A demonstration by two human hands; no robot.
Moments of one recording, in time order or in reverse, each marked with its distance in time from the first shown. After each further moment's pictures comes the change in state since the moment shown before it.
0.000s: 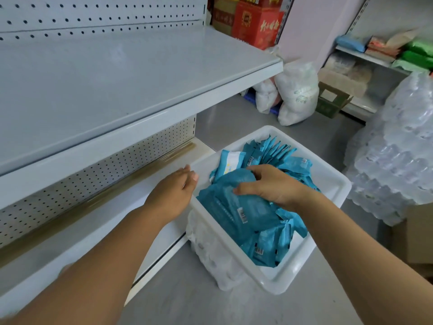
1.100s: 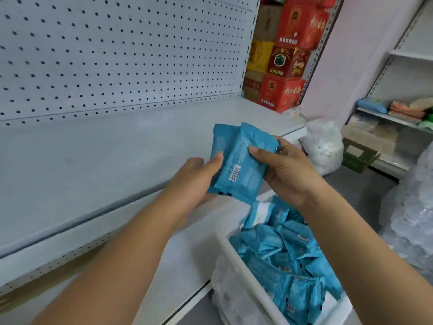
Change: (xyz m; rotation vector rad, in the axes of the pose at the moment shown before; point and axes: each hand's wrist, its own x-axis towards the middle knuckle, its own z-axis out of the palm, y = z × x) left_hand -0.056 0.084 -0.134 -0.707 0.232 -0.078; right_hand -0.007 -0.152 0.020 0.777 0.138 -0.435
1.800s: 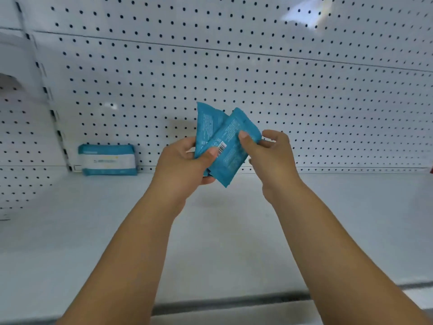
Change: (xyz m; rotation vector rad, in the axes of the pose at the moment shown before) left_hand -0.085 0.038 -0.312 -0.089 0.756 0.317; right_hand 0.042 0.058 0.386 -0.217 -0.266 -0.168
